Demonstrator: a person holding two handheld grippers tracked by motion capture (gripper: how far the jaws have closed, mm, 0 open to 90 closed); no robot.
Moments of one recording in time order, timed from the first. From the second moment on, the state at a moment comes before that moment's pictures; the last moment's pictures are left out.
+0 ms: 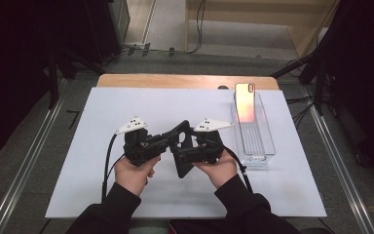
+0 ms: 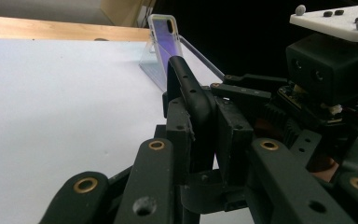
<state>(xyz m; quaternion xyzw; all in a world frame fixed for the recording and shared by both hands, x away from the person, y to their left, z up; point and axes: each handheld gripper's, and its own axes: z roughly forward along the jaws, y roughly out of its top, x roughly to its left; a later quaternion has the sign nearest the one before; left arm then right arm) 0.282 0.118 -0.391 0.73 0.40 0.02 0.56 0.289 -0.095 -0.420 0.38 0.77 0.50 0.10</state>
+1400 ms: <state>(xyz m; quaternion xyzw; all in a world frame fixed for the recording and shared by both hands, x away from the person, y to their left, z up) 0.290 0.158 -0.414 0.82 0.34 -0.07 0.46 0.302 -0.134 -0.413 0.35 0.78 0.50 0.08</state>
